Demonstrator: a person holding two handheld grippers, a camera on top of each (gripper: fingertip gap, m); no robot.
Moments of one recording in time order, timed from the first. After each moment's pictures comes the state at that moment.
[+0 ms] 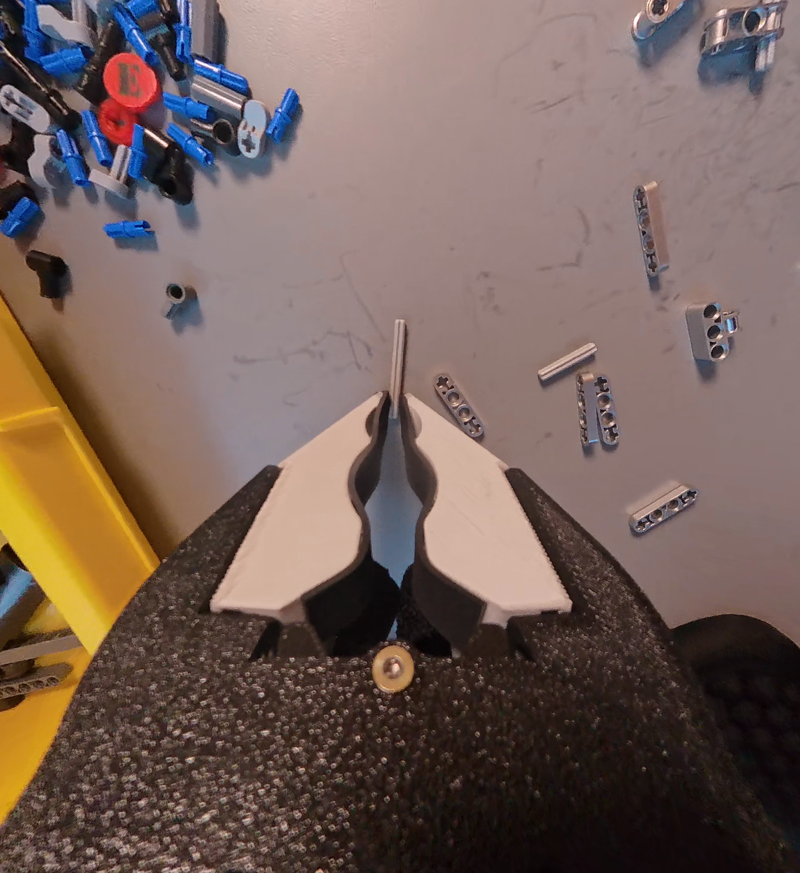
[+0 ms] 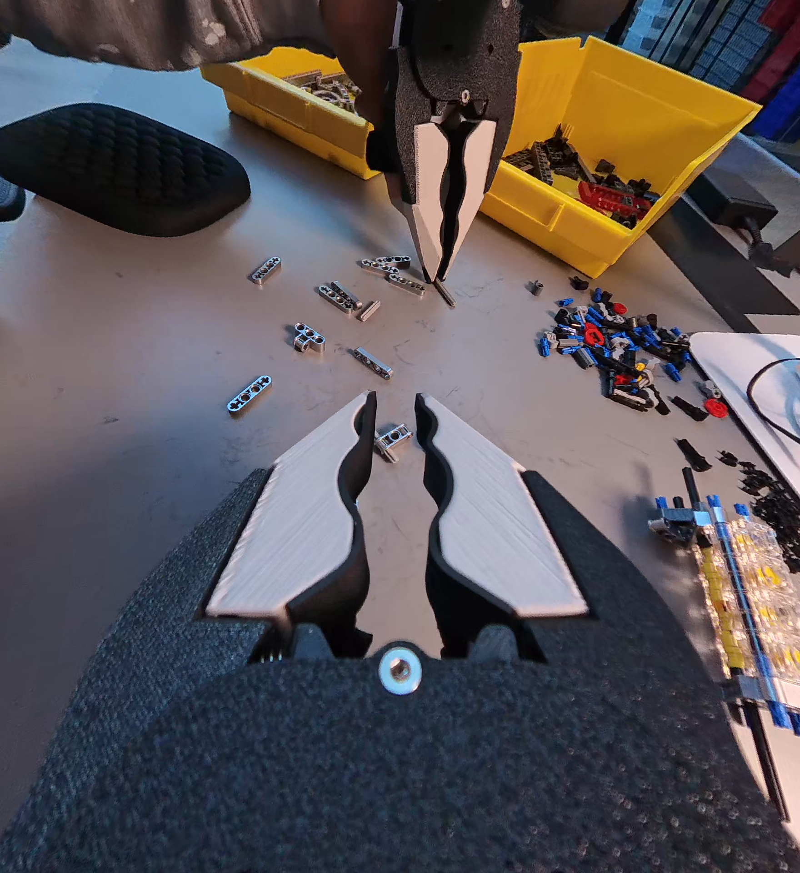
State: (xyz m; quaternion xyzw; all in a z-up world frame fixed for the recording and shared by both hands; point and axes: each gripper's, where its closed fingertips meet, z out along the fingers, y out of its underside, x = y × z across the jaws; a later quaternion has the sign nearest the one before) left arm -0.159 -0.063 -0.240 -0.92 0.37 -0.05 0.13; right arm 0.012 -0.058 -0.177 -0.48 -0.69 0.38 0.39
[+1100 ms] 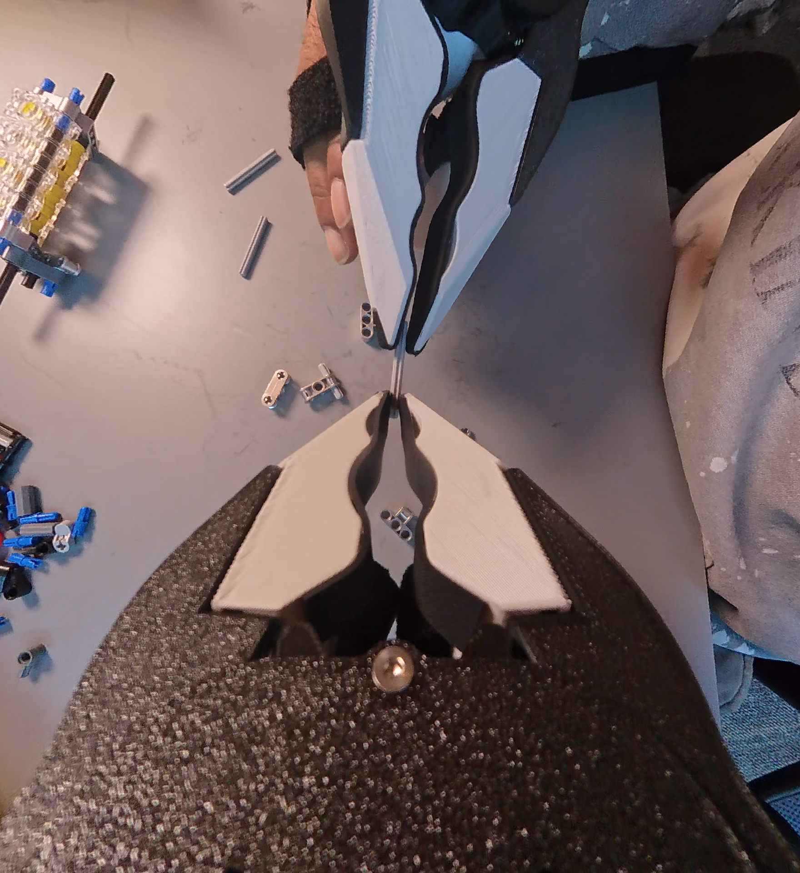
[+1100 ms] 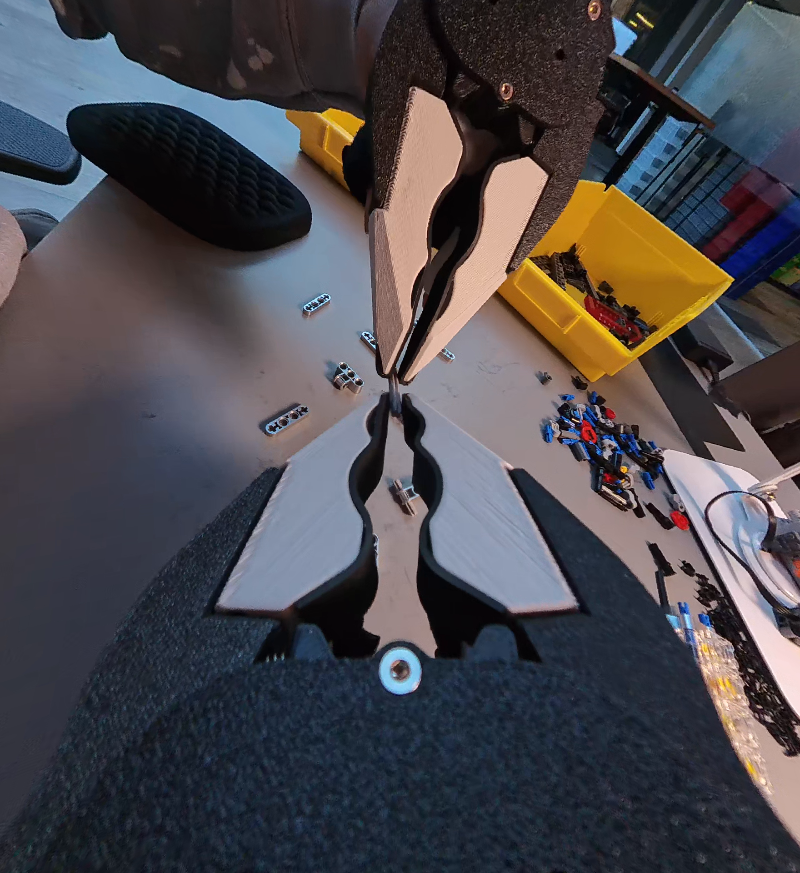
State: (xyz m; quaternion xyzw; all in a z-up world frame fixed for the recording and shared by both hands) left arm 0.001 -0.100 -0.169 -0.79 0.51 -0.21 0.26; right arm 0.011 -0.095 -0.159 -0.36 -0.73 0.37 0.45
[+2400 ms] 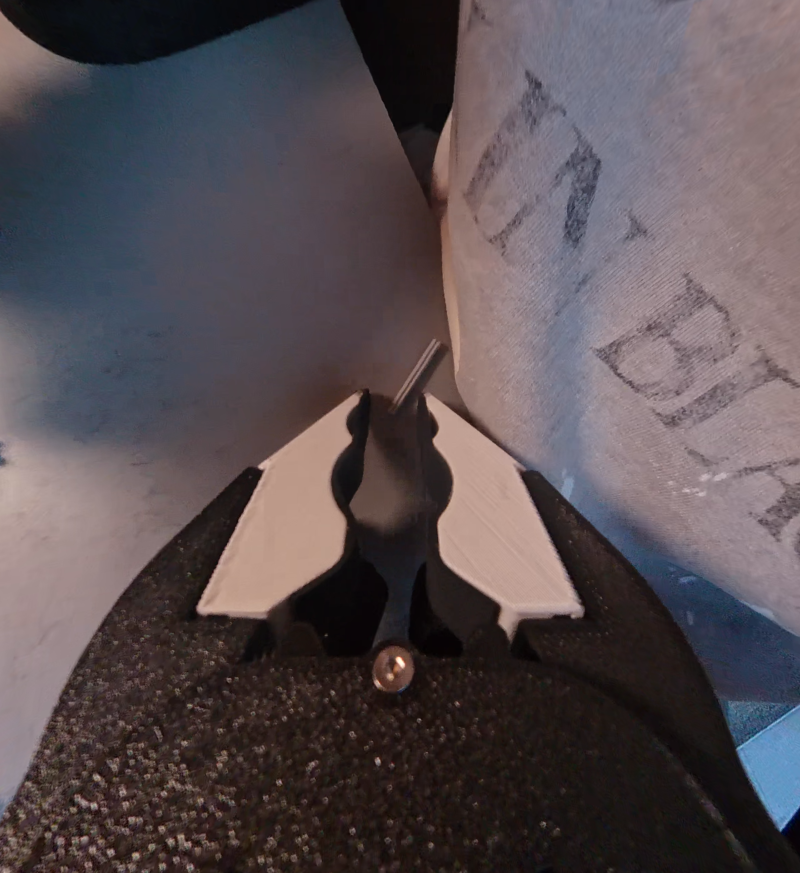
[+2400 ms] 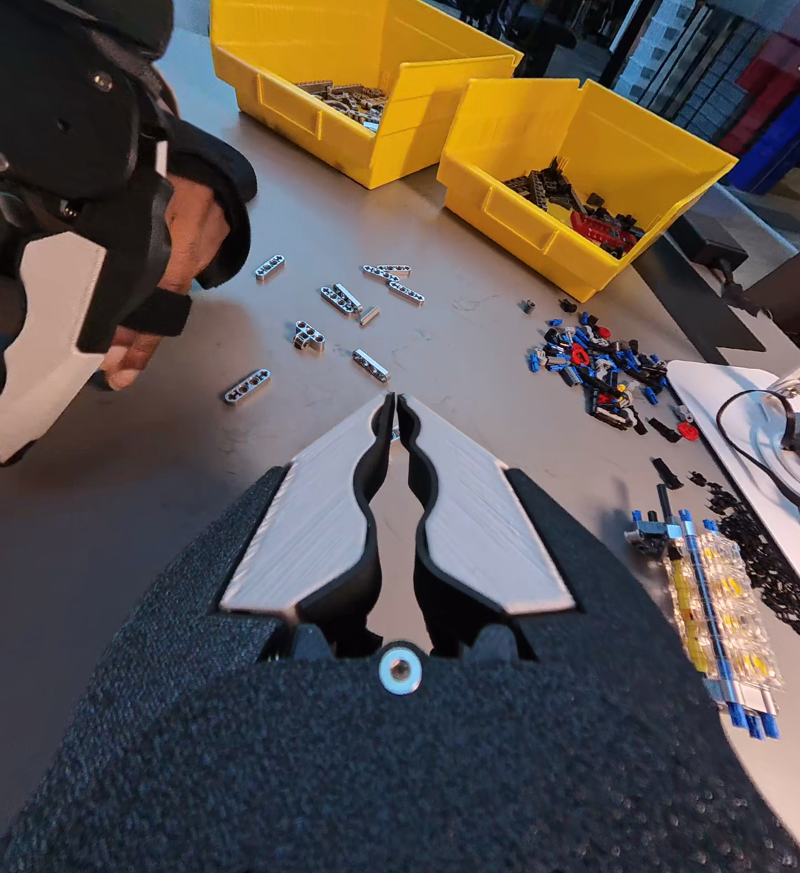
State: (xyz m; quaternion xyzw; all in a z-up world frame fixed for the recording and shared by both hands) left arm 0.085 -0.220 -0.234 -0.69 0.62 -0.31 0.22; right arm 0.017 -0.059 -0.172 -0.45 -0.70 0.37 0.41
